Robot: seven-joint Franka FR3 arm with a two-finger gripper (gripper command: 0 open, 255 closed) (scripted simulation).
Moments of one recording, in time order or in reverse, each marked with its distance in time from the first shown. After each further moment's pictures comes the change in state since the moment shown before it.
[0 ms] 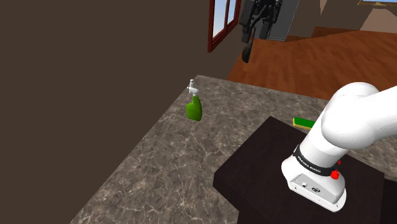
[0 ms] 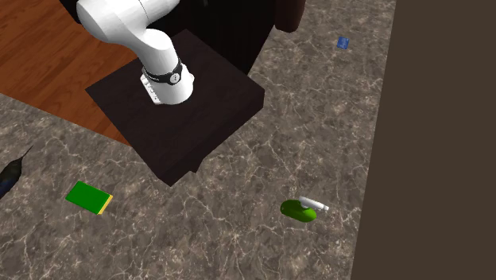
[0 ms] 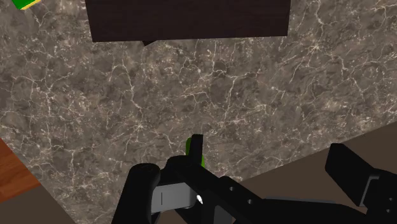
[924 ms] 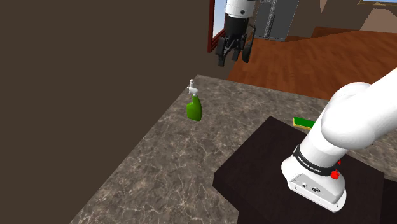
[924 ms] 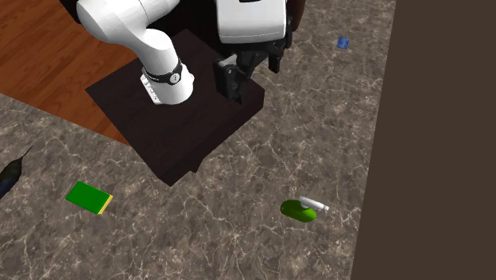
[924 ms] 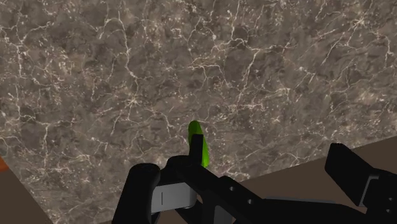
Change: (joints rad) arm -0.002 0.284 -0.061 -0.103 -0.036 0.387 -0.172
